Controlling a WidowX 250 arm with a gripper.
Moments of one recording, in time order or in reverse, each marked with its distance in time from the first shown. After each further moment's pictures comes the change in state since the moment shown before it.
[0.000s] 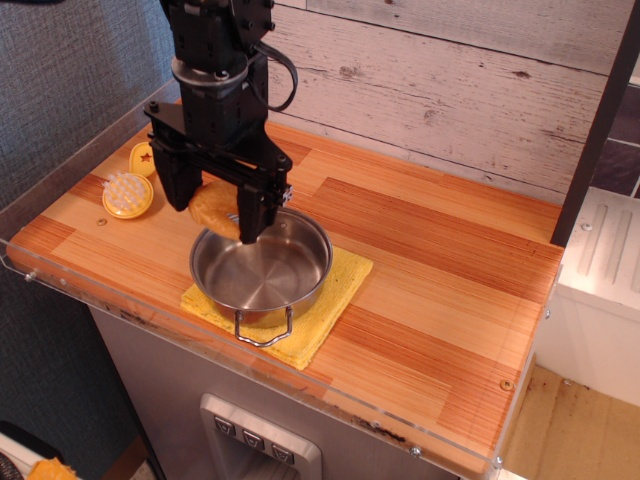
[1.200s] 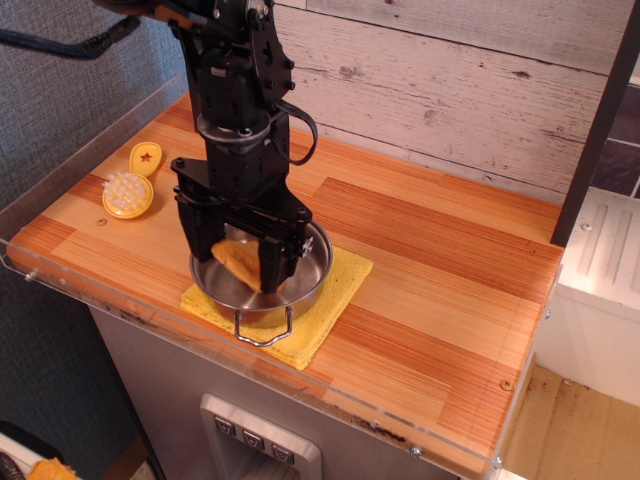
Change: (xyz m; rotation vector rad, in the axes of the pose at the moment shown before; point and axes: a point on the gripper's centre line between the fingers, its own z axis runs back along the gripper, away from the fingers) arm -0.010 -0.023 -0.027 -0.084 0.072 -0.024
